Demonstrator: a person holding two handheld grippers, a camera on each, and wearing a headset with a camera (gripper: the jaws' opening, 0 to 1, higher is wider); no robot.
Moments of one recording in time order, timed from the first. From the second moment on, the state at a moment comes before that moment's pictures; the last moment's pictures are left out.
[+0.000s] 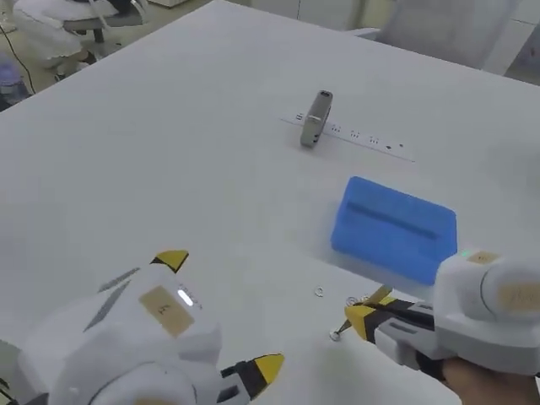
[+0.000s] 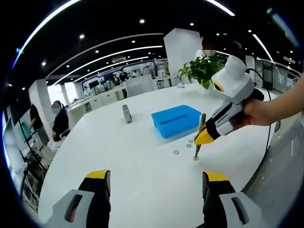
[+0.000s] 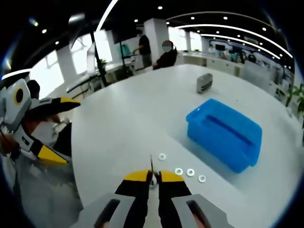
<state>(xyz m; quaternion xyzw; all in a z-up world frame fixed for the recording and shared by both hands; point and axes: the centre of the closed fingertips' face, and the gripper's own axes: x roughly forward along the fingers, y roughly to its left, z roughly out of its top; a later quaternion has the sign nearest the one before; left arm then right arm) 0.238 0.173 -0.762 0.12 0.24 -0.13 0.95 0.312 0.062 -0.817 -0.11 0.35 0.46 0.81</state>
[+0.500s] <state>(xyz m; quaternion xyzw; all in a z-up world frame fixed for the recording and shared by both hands) 0.235 0.179 -0.766 0.11 0.25 -0.12 0.95 0.312 0.067 -0.817 -0.11 0.35 0.44 0.82</state>
